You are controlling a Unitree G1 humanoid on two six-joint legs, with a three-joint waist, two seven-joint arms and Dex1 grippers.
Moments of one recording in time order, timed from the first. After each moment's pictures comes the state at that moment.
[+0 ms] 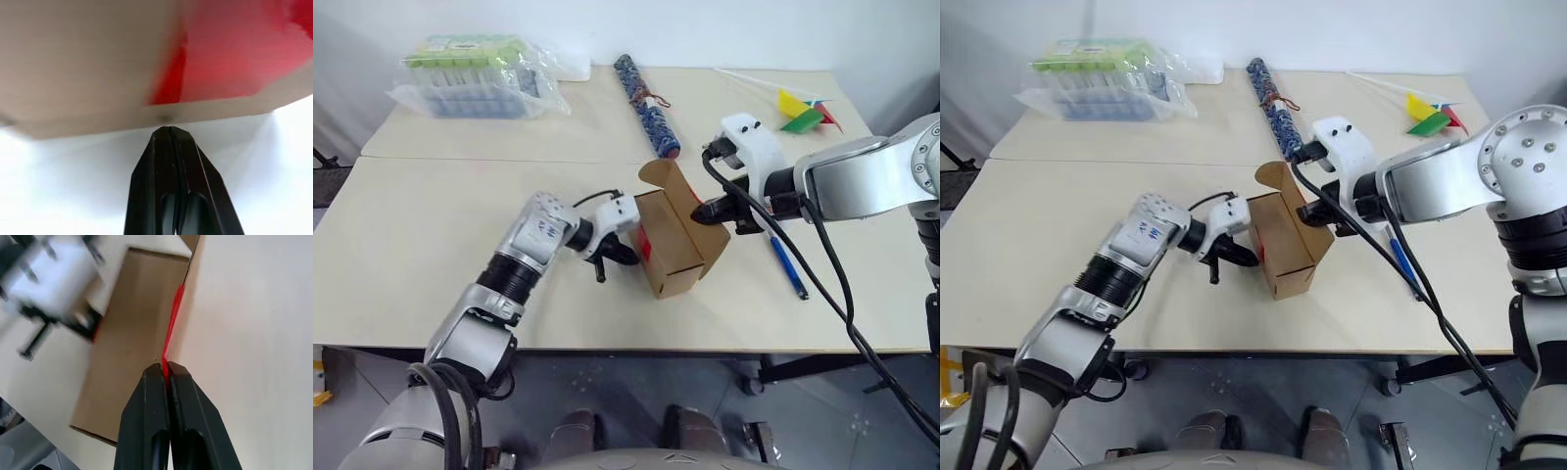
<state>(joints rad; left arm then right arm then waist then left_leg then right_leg) -1.04 0.40 -0.33 0.49 0.03 0.62 -1.17 -1.23 -0.95 0.41 0.02 1.95 1.39 -0.55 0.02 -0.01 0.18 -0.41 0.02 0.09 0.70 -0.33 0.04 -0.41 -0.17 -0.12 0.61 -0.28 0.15</state>
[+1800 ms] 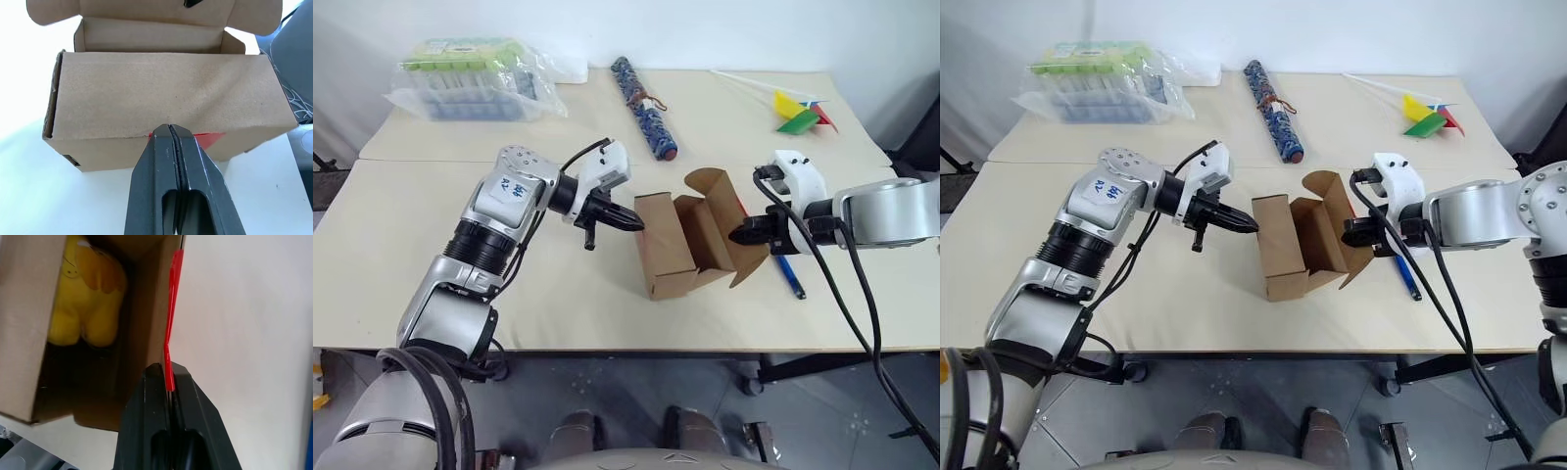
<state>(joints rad) -1.14 0.48 -0.34 0.49 -0.14 0.55 -1.27 -0.99 -1.04 0.26 0.07 1.95 1.36 -0.53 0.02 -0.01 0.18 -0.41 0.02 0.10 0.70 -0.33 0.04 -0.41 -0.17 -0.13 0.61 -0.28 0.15</state>
